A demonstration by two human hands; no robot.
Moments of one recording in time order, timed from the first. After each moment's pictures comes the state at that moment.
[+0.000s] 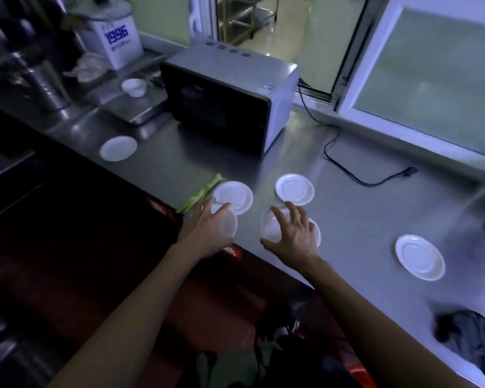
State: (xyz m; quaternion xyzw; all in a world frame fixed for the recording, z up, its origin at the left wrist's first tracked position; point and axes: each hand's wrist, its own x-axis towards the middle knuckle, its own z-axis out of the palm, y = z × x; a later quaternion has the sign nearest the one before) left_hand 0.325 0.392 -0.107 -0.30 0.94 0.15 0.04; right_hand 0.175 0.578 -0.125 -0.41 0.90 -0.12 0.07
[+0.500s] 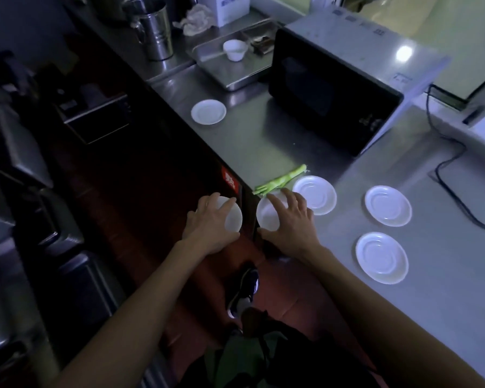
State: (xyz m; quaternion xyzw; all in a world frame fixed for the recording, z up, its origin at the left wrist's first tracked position) left_hand 0.464 0.308 -0.137 -0.45 0.88 0.16 0.04; right_hand 0.270 0.414 -0.143 -0.57 0.81 -0.12 0.11
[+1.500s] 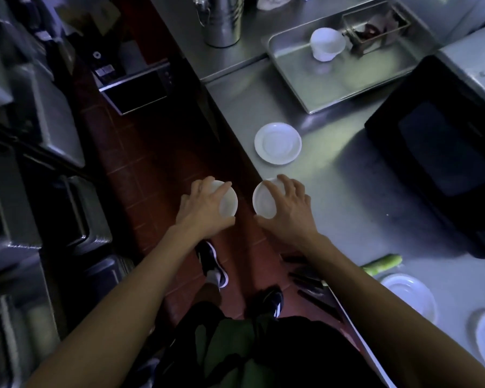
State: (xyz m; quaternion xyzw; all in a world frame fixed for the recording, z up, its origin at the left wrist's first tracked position) left_hand 0.509 -0.008 -0.163 -0.55 0.81 0.18 0.07; right_hand 0.301 0.061 -0.173 -0.64 0.74 -0.10 0.17
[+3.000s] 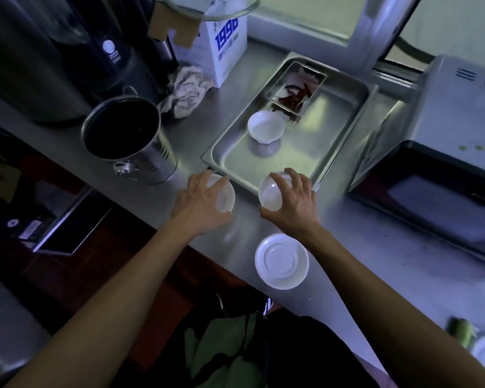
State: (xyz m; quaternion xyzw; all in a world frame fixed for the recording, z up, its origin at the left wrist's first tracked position) left_hand 0.343 -0.408 -0.126 -0.31 0.94 0.13 0.08; right_hand 0.184 -0.230 -0.148 -0.39 0.89 -0.21 0.11
